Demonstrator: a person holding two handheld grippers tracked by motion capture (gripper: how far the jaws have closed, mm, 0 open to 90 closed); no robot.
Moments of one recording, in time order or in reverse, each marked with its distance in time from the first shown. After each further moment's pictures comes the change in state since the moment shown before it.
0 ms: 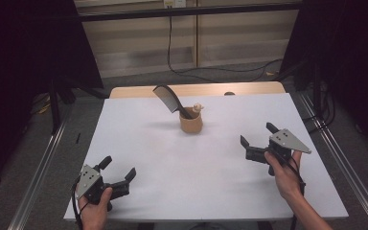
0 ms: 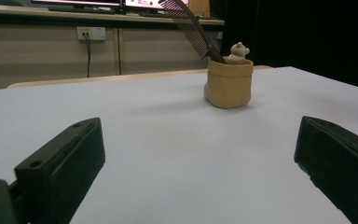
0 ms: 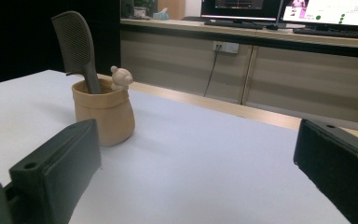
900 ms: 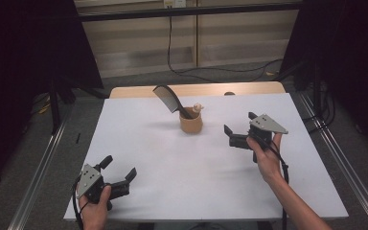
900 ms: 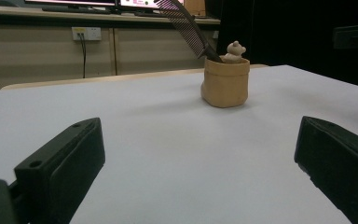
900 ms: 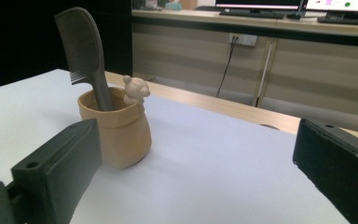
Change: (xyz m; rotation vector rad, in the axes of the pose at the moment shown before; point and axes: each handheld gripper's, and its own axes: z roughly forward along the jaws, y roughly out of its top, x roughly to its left) left arm 0.002 0.000 0.001 0.001 -0.015 0.008; right arm 0.017 0.016 0.054 0.043 0.053 0.008
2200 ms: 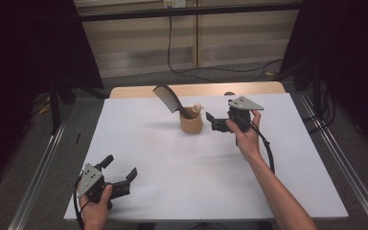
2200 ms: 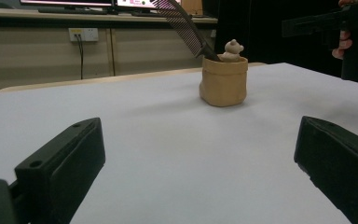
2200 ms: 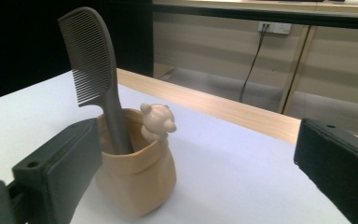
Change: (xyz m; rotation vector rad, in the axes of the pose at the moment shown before) left arm 0.000 0.000 0.002 0.001 -0.016 0.012; right arm 0.011 0.024 0.071 0.064 0.100 0.021
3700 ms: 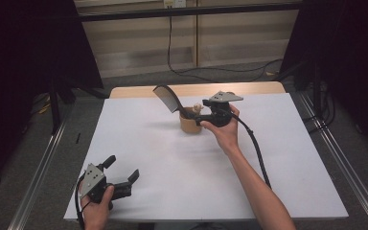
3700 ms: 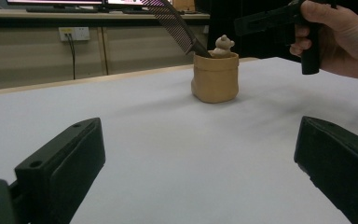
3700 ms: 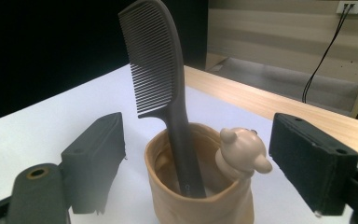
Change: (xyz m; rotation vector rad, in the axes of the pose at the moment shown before) left arm -0.003 0.000 0.002 0.020 -0.029 0.025; right arm 0.021 0.009 0.050 0.052 0.235 0.020
